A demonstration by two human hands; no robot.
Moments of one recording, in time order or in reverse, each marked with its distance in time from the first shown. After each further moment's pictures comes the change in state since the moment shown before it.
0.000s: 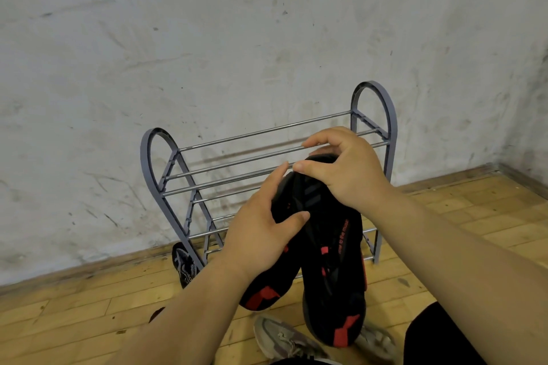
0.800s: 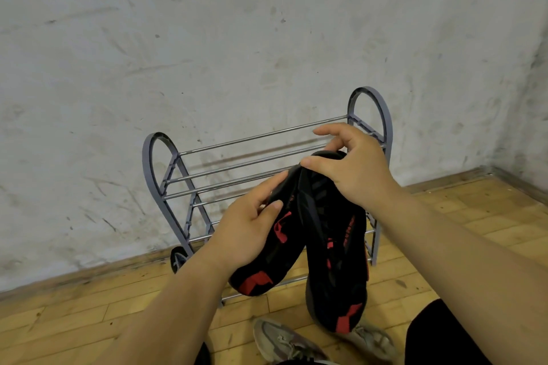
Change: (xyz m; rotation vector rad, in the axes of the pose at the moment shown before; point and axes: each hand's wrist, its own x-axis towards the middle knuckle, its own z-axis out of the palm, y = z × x) left_hand 0.003 -0.007 -0.025 -0.113 -0.084 0.049; right_hand -0.002 -0.009 -0.013 0.027 0.075 0.079
